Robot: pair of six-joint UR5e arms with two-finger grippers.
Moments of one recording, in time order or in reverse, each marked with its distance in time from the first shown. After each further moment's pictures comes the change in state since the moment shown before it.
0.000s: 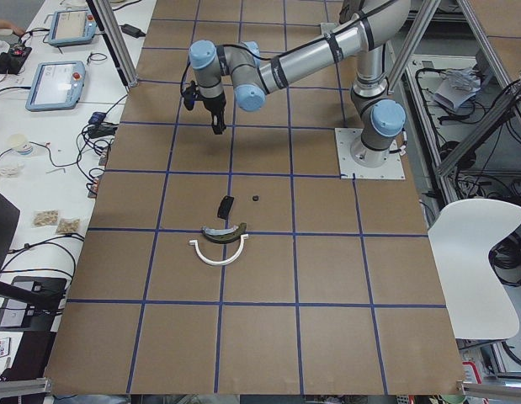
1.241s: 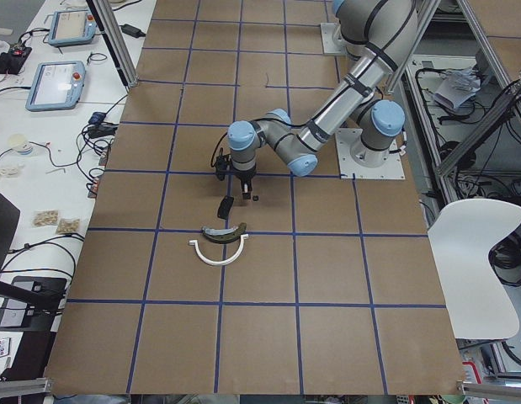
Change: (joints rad) left arm 0.260 -0.032 -0.292 0.392 0.003 0.221; right arm -0.001 -0.001 -0.002 0.002 0.005 -0.001
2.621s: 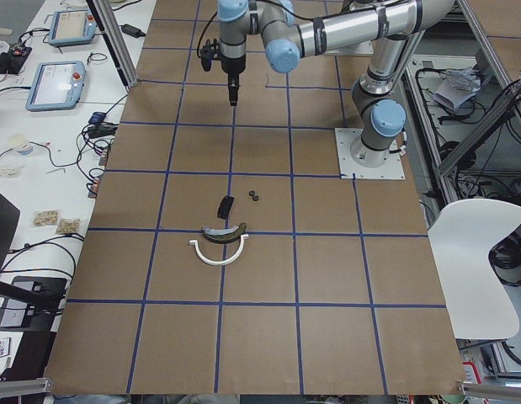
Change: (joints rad) left arm -0.543 0.307 0.472 -0.665 -0.092 -0.541; right arm 0.001 -0.003 0.001 0.002 0.008 -0.004
